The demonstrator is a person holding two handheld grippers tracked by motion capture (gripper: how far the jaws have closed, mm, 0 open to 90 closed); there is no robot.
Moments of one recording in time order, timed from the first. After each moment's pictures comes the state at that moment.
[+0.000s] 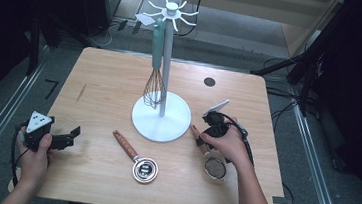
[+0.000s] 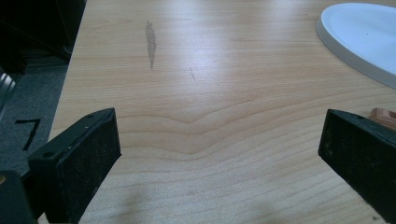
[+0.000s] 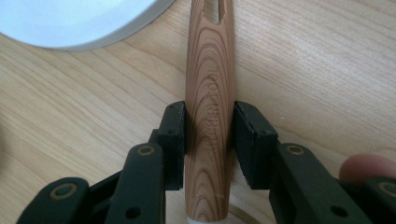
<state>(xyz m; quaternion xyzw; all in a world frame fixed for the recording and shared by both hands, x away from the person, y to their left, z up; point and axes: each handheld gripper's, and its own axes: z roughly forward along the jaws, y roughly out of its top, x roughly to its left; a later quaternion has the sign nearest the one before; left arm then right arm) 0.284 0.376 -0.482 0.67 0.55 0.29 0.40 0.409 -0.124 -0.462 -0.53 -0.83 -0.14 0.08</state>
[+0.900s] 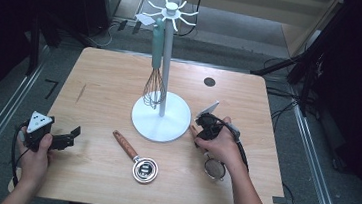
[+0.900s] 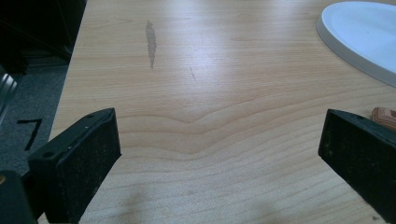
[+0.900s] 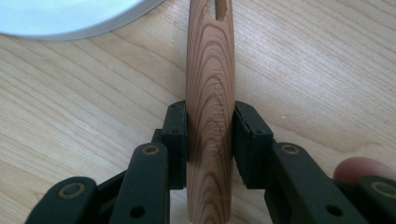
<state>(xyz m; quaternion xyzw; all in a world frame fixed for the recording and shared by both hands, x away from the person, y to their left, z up) 0.284 0.375 -0.482 0.67 0.55 0.29 0.40 0.399 -0.103 -0.461 -0.52 -0.85 -0.10 0.00</state>
